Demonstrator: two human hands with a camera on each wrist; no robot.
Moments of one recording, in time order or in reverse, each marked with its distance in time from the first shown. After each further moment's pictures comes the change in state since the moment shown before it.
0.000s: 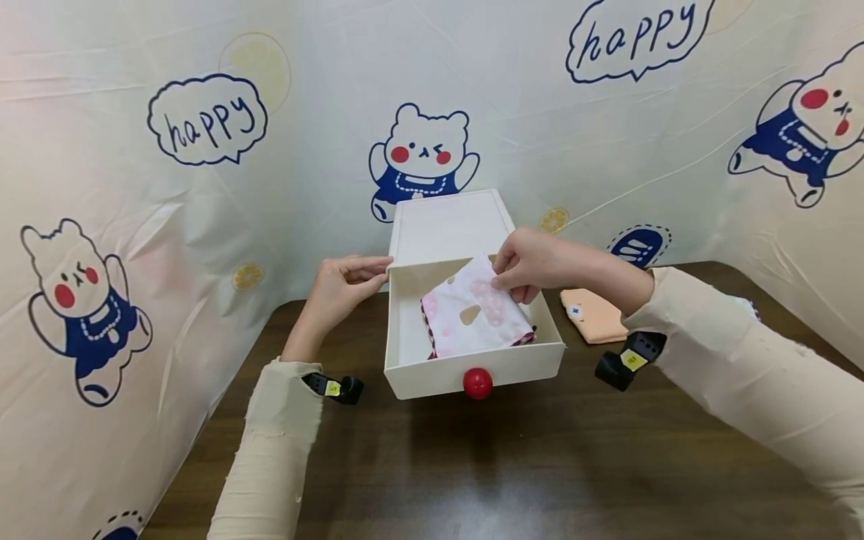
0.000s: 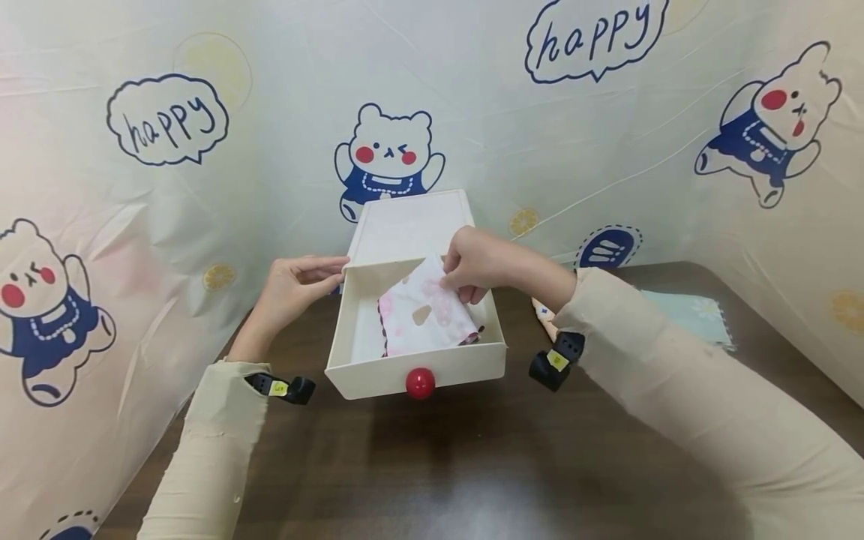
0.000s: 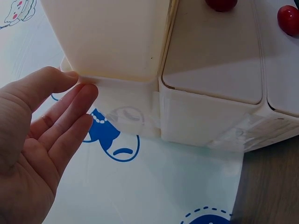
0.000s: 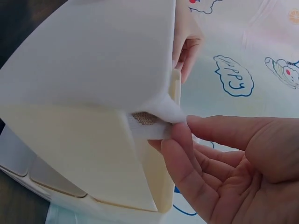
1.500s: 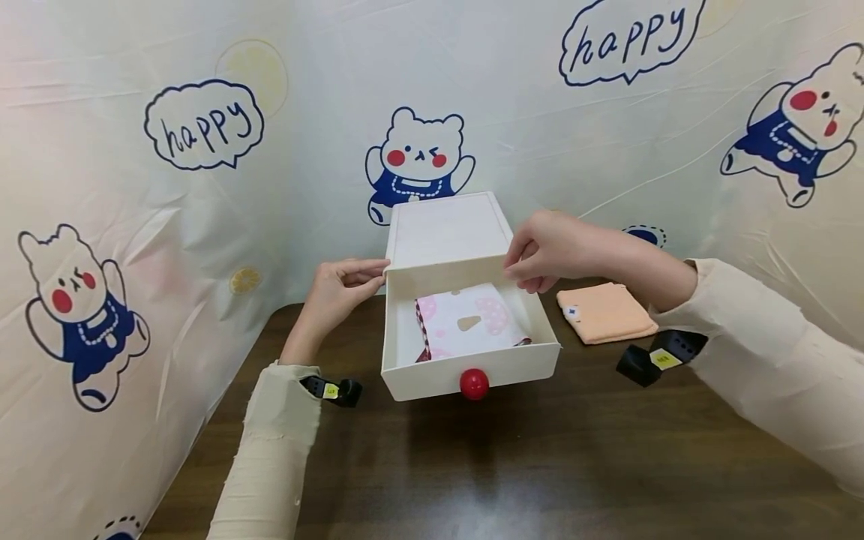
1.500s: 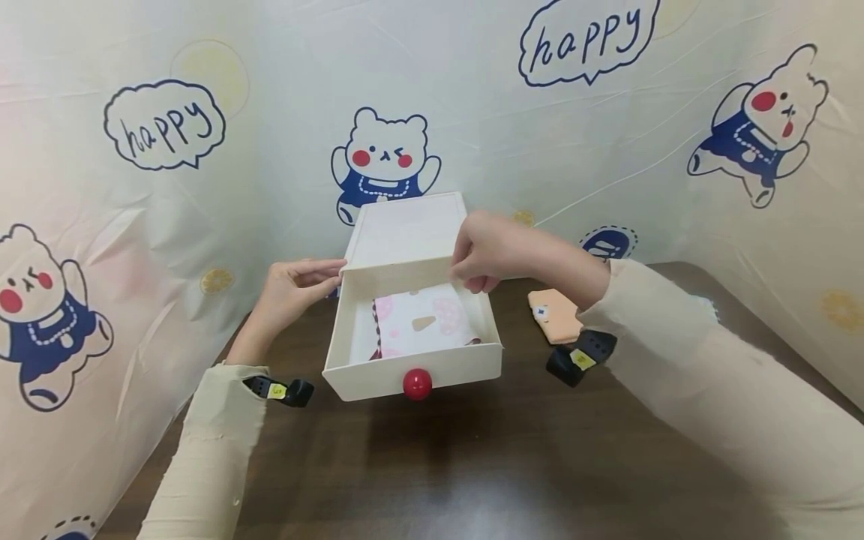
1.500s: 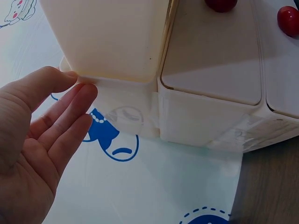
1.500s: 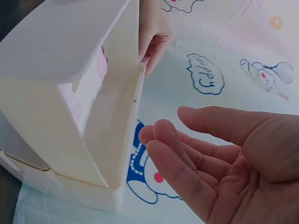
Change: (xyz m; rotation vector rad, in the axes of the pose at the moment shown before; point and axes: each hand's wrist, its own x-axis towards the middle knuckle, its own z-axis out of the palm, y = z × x) left_hand 0.000 -0.002 0.001 -0.014 -0.001 -0.009; right_hand -0.033 -0.014 -0.020 -0.023 0.043 -0.017
